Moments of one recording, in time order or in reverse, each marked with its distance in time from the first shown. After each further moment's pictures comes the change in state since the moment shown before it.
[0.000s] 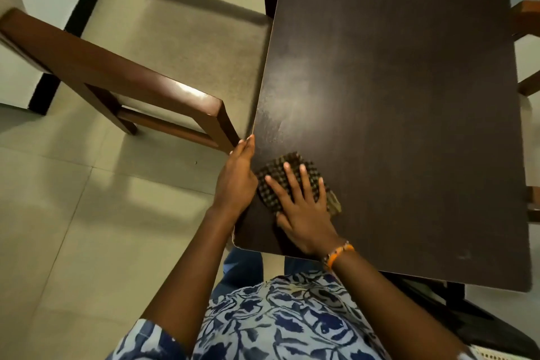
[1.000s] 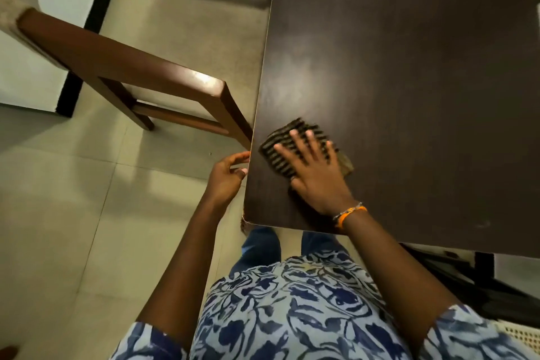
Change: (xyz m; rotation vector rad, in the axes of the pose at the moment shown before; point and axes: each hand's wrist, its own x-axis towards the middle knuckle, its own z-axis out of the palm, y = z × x) left_hand -0.044 -0.014 -0.018 -0.487 -0.108 -0.410; right_hand 0.010 0.019 -0.005 0.013 0.046 -0.028
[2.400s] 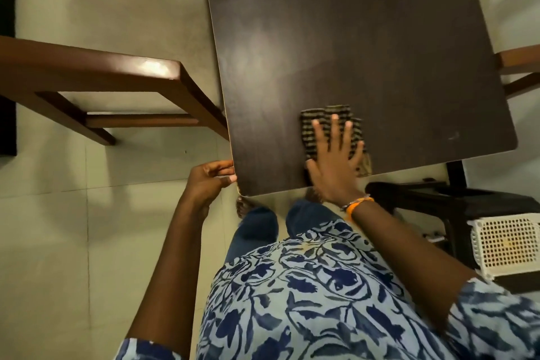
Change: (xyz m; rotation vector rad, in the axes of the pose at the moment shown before) left_hand -0.022 -0.022 -0.026 0.114 -0.238 -0.134; right_hand -0.073 -0.032 0.017 0.103 0.082 0.686
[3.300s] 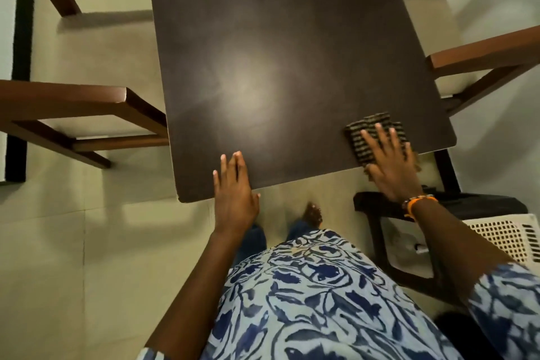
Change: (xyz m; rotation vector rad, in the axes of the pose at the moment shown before) left_hand -0.051 0.010 0.169 1.006 0.279 0.500; right_hand -0.009 0.257 -0.031 -0.020 0.026 -0.037
